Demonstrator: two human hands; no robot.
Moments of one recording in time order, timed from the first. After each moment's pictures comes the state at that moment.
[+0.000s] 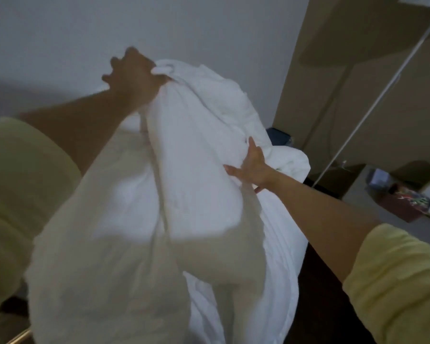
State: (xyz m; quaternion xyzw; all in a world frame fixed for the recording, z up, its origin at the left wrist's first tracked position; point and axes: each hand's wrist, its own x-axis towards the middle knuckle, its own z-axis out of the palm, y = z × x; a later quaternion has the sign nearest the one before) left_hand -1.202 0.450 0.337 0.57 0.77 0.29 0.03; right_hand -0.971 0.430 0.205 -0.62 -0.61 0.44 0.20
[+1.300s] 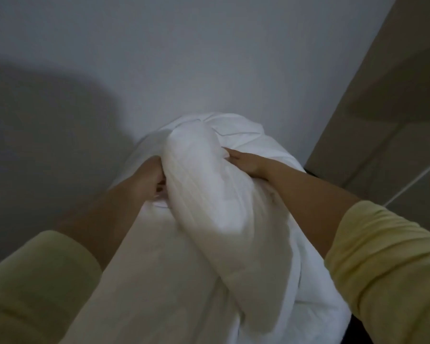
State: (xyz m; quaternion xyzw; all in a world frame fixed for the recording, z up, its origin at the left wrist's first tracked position) left_hand -1.342 0.433 0.246 0.28 0.70 0.48 0.45; right_hand -1.144 0.531 0.263 -0.46 -0.82 0.33 0.02
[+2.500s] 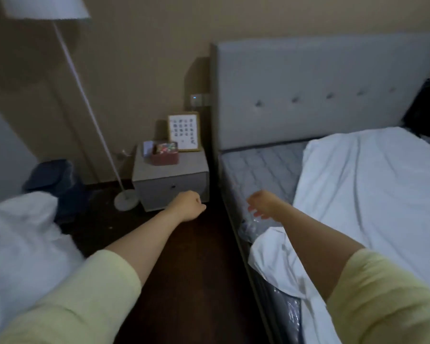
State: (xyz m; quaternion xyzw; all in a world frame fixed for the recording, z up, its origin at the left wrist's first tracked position) left_hand -0.635 0.141 0.187 0.90 0.31 -0.14 0.28; right_hand -0.495 -0.010 0.165 -0.88 -0.17 0.34 0.28
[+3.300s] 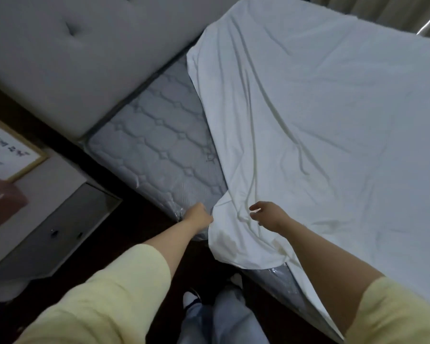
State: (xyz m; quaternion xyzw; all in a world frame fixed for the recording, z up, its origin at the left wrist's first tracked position) left_hand -0.330 0.066 -0.045 0.88 0.14 -0.38 0.26; right_hand -0.354 -0.123 -0.030 -0.83 0.20 0.36 0.37
